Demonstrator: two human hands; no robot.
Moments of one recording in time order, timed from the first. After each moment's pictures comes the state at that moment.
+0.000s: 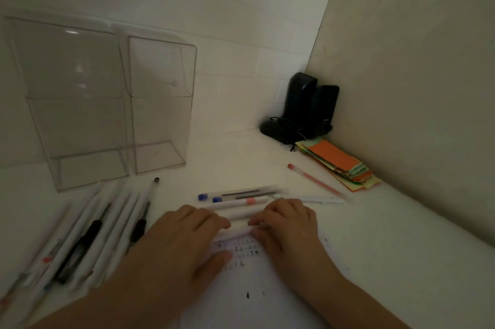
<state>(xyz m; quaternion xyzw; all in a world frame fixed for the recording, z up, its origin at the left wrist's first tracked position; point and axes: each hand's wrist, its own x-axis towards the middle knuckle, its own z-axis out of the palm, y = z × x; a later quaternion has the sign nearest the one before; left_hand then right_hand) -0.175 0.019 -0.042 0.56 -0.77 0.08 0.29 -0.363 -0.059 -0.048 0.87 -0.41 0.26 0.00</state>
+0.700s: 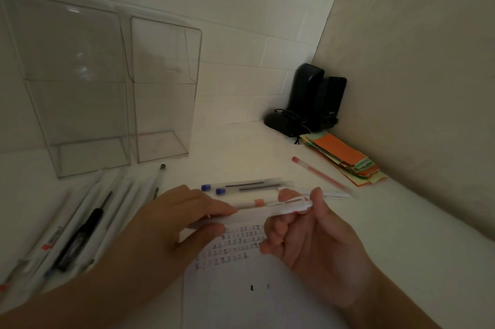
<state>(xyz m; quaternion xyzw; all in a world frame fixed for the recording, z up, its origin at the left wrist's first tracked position) -0.164 0.023 -0.030 0.49 -0.76 -0.03 0.43 -0.371 -0.043 -0.020 0.45 -0.09 0.30 -0.84</state>
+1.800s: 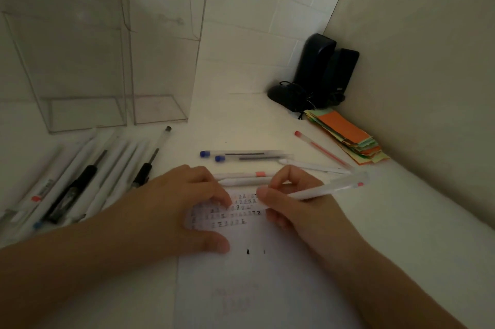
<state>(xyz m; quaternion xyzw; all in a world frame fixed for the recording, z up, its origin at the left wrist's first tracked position) -0.162 0.020 -0.036 0.56 -0.79 -0.17 0.19 -0.364 -0.034 -0.017 0.70 -0.43 0.32 -0.47</state>
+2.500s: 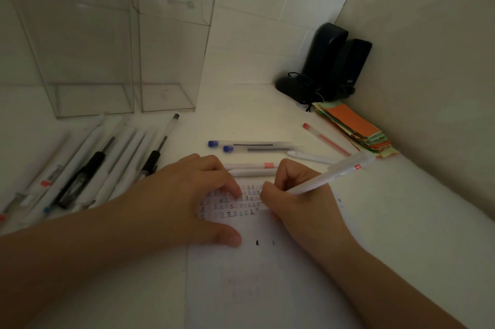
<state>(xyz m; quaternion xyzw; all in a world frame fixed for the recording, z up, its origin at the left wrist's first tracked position) -0.164 0.016 -0.039 0.56 -0.78 -0.18 0.20 -0.348 -0.033 -0.030 0.74 -0.44 0.36 -0.35</state>
